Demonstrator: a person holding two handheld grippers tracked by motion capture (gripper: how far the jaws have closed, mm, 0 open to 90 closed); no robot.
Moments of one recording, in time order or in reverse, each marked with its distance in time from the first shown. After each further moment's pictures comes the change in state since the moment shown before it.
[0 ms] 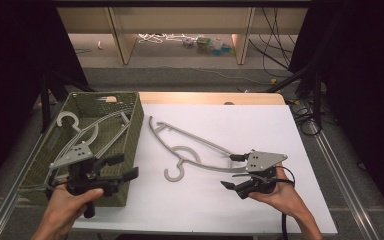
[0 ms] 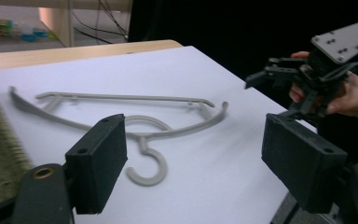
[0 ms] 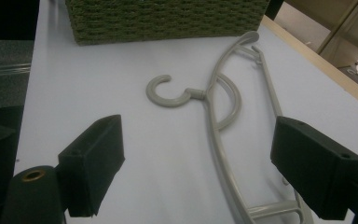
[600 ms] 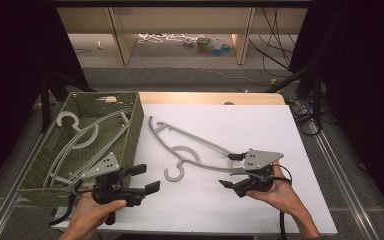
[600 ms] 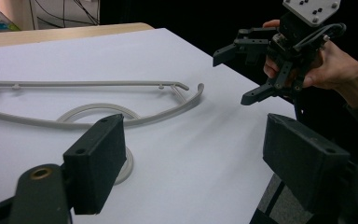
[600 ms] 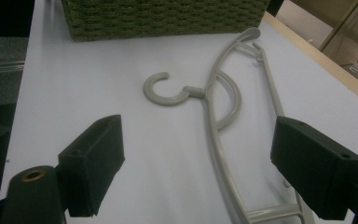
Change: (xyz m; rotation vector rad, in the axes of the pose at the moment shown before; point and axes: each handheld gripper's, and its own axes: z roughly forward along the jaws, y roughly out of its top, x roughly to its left) left arm -0.014 -0.024 0.035 0.047 -0.081 0.053; right arm -0.004 -0.001 0.008 0.010 0.002 -0.001
